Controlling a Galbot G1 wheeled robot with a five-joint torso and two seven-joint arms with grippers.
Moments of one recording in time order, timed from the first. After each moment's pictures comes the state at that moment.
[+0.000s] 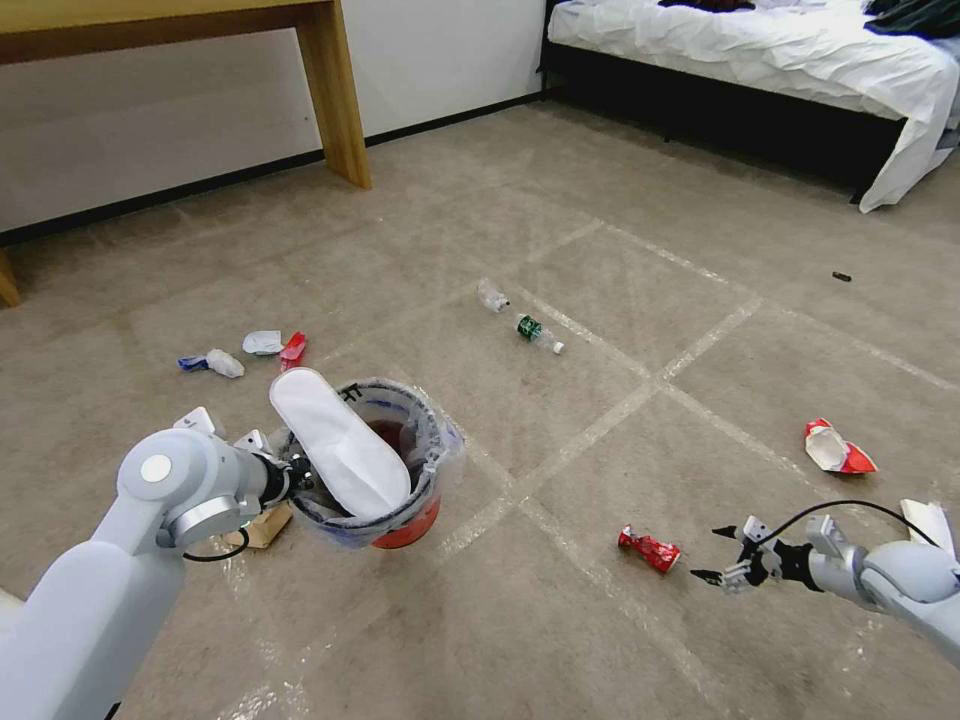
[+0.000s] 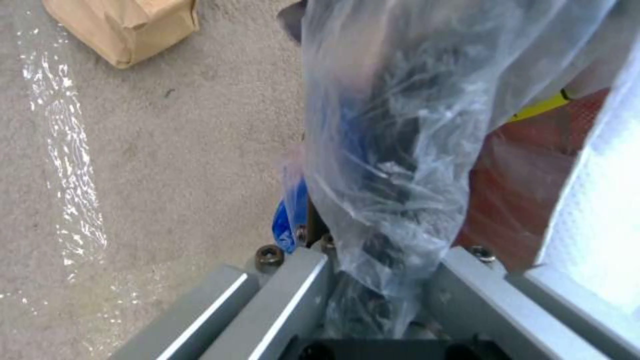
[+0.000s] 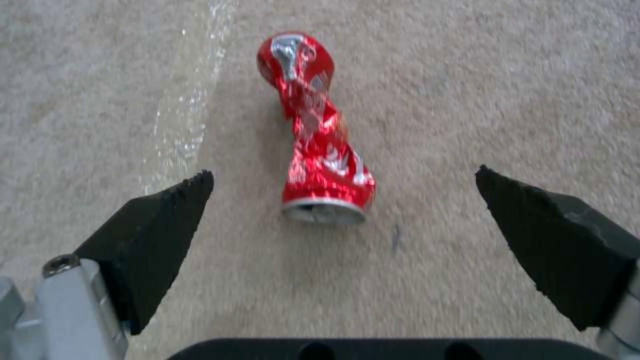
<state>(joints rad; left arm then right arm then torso) 0.96 -0.92 -0.42 -2.00 -2.02 0.62 -1.35 -0.81 0.53 -0.23 1.11 0.63 0.06 -0.68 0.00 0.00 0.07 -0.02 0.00</state>
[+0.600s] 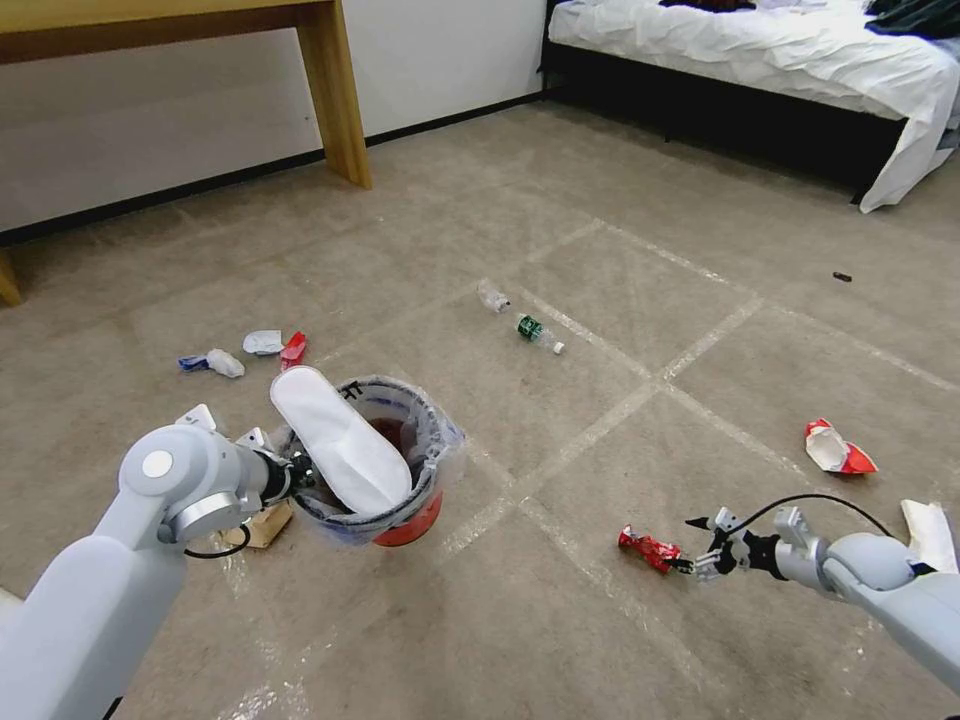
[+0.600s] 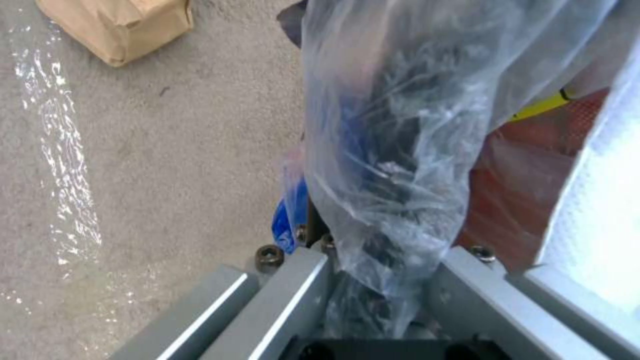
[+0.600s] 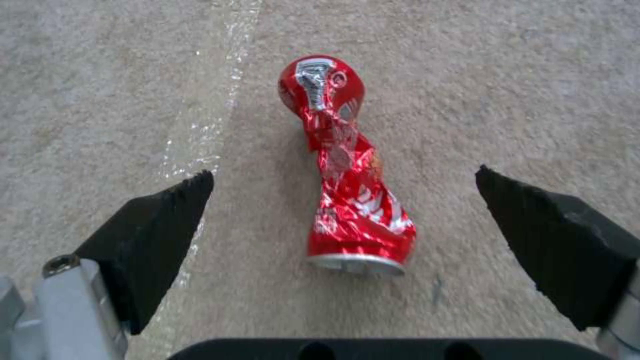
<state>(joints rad) 0.95 -0.92 -0.42 -1.99 -2.04 0.62 -1.35 -0.77 0.63 -0.25 1.03 0.60 0.07 -0.71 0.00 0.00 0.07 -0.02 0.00</state>
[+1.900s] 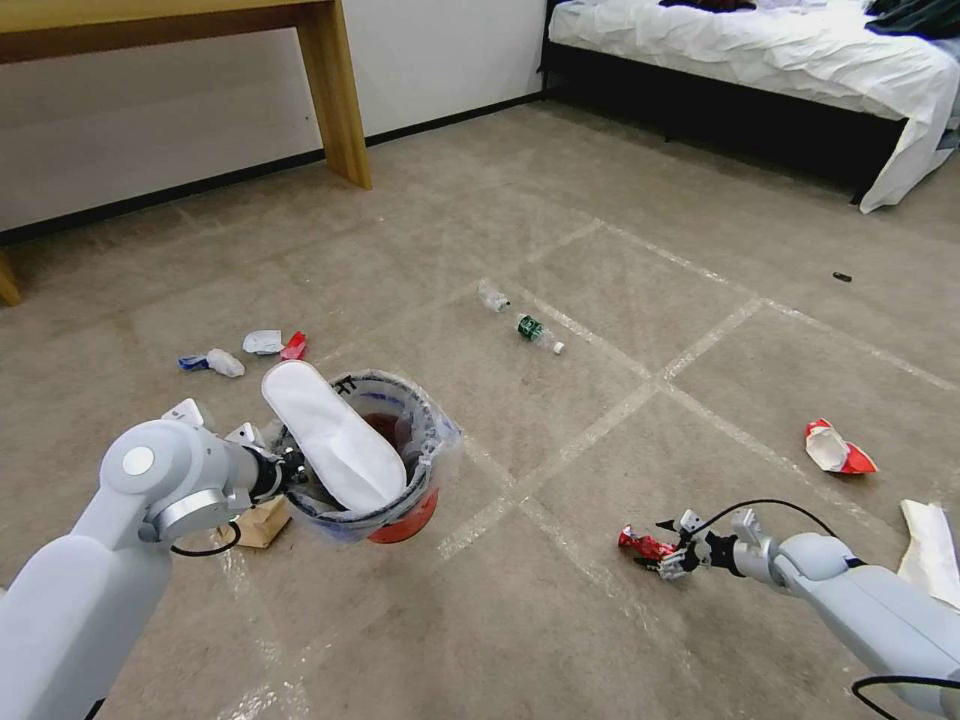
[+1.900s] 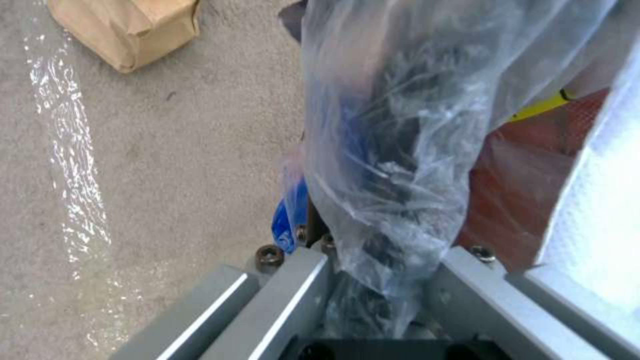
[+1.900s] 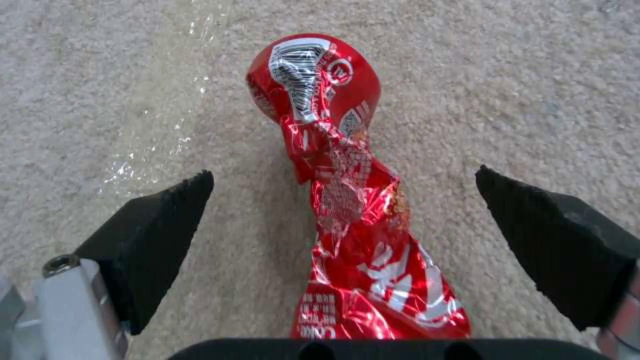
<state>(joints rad) 0.96 -0.89 -0.44 -2.02 -2.07 0.61 -1.37 -0.64 0.83 -0.30 0.74 0.52 0.14 -0.76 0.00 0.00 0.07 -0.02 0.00</state>
